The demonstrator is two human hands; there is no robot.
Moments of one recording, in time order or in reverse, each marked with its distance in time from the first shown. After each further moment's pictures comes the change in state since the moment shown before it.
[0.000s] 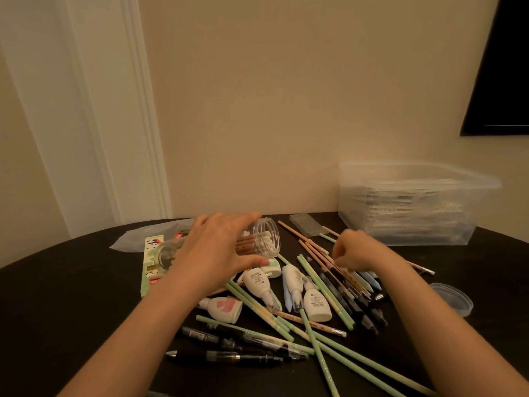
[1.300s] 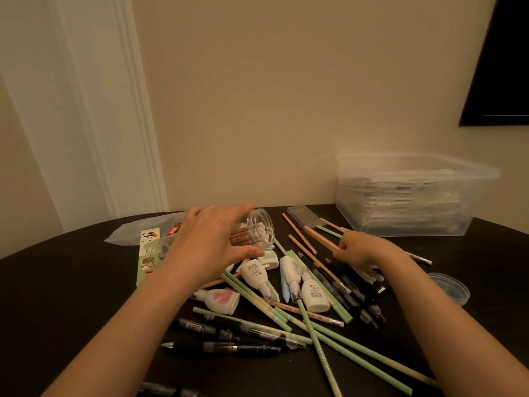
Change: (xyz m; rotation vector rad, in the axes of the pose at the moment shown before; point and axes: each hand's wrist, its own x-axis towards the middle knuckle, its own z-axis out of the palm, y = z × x) left_hand 0.000 -0.005 0.005 -0.006 0.010 -0.022; right_hand 0.002 0.009 0.003 -0.003 -0.156 0.081
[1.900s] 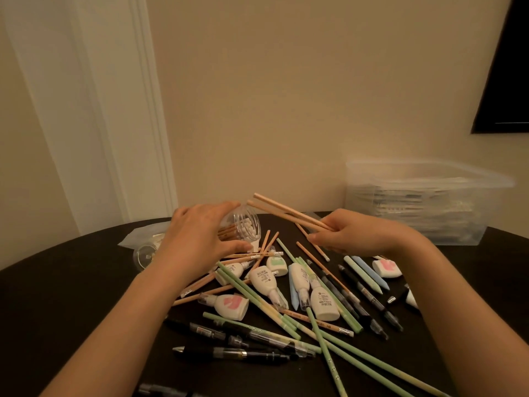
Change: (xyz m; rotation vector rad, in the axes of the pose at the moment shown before) left_hand 0.003 -0.025 -0.011 0.043 0.038 -0.116; right_hand -0.057 -0.047 -0.042 0.308 -0.050 -0.489
